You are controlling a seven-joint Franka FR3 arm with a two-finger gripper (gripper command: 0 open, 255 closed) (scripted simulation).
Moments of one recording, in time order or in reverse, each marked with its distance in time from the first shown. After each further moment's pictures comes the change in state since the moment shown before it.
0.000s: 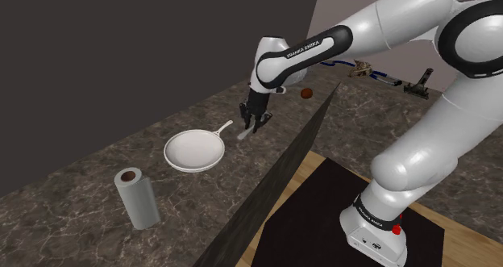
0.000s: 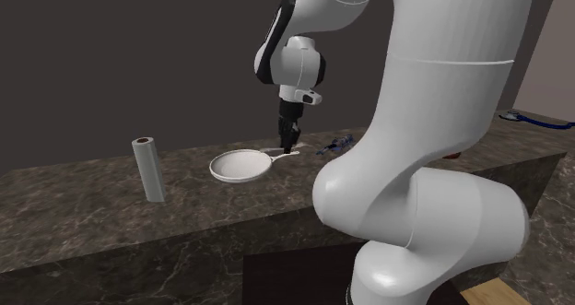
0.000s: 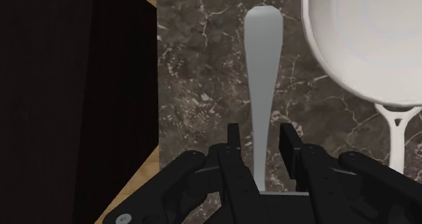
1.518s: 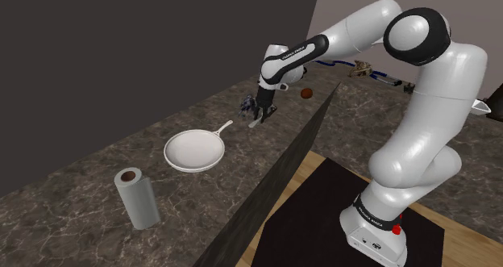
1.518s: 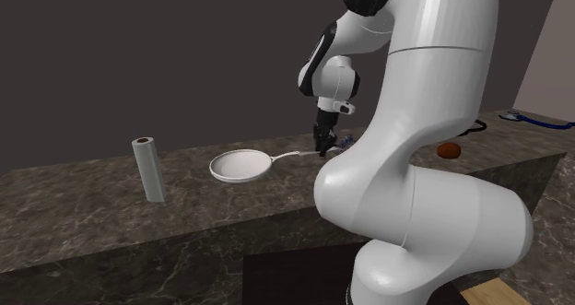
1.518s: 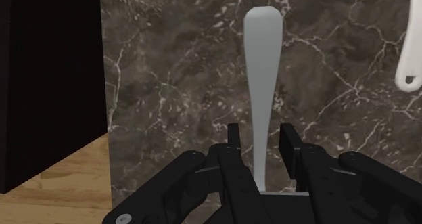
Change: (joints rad) arm -0.107 0.314 -0.143 0.218 -0.184 0.038 -0.146
